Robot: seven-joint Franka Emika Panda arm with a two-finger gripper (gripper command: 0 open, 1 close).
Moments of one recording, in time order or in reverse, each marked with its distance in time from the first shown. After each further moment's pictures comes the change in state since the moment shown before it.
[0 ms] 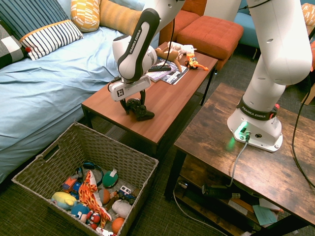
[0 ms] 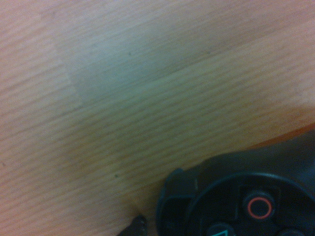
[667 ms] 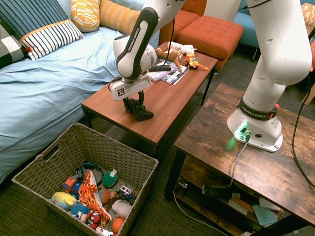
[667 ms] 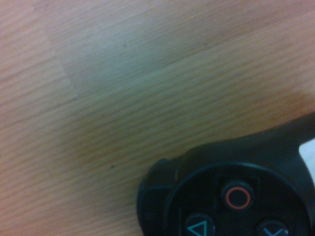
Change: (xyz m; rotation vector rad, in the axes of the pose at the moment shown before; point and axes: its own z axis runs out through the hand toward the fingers) arm 0.004 0.003 0.001 -0.013 -0.043 -0.012
